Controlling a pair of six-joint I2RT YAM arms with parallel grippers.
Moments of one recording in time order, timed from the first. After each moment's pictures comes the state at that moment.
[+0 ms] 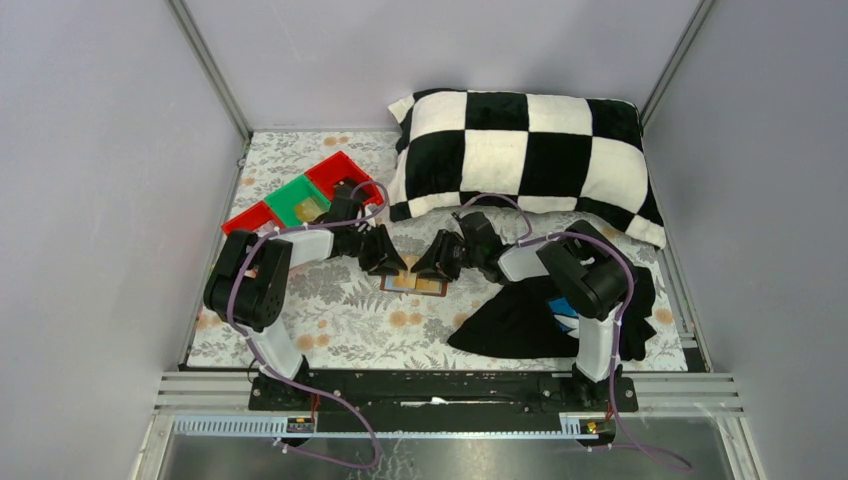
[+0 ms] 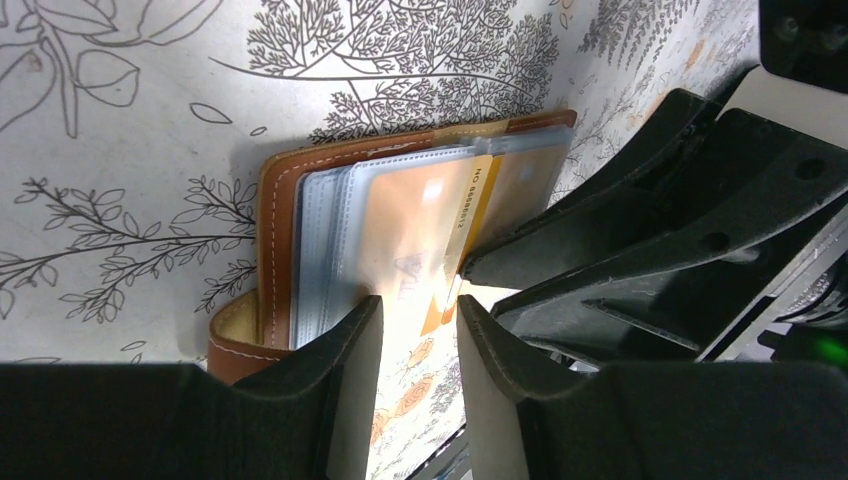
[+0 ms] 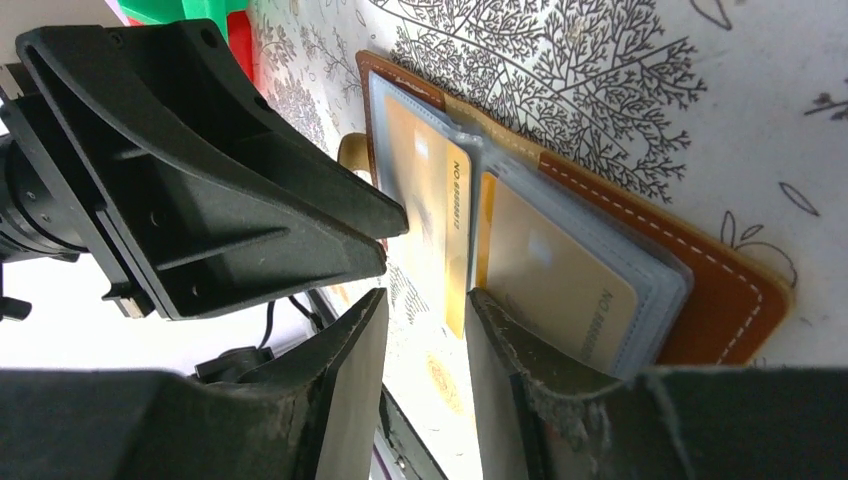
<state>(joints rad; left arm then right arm) -0.29 1.74 0.86 -0.18 0.63 -0.66 0.66 1.94 0.85 0.44 -0.50 1.11</state>
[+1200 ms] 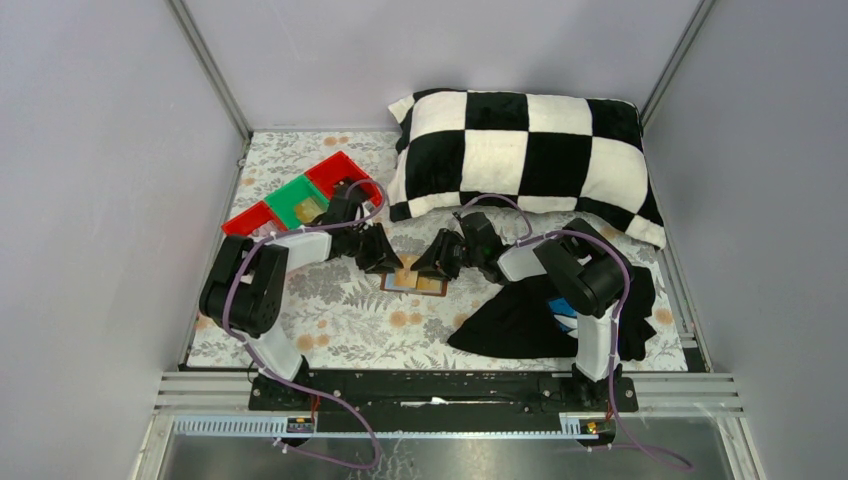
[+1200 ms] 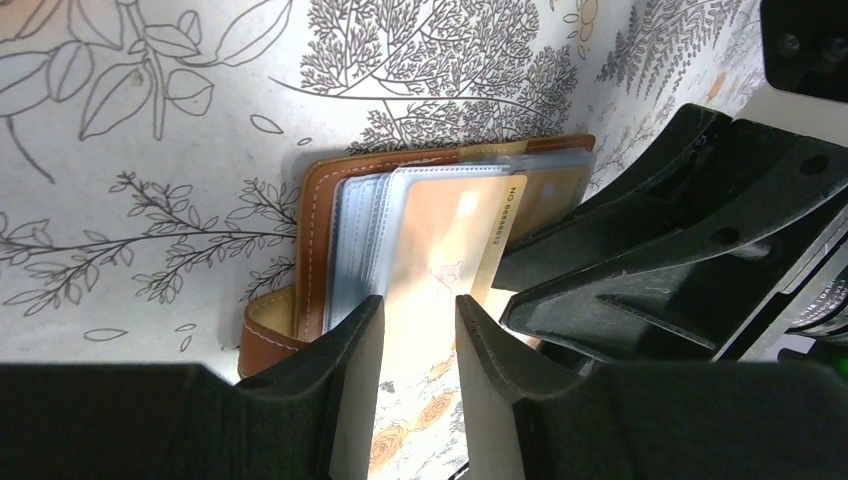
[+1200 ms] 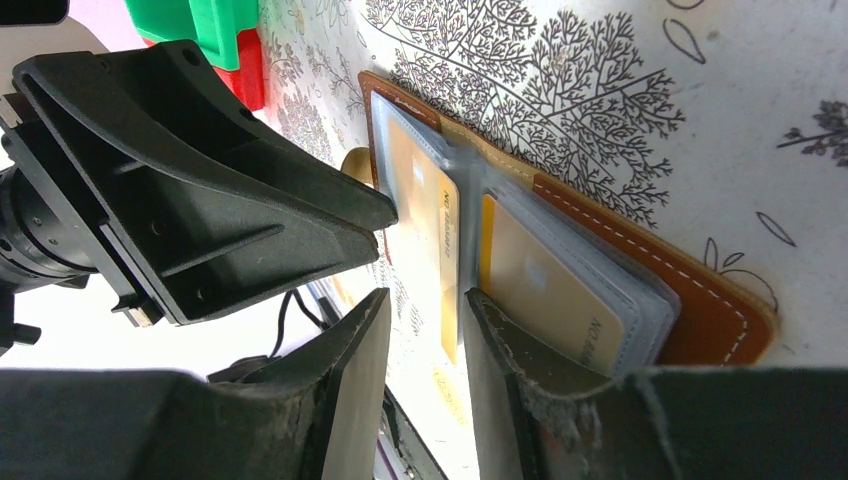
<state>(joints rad) -0.29 1.69 0.84 -0.17 0.54 -0.65 0.65 1.97 0.85 0.50 -0.50 1.15</state>
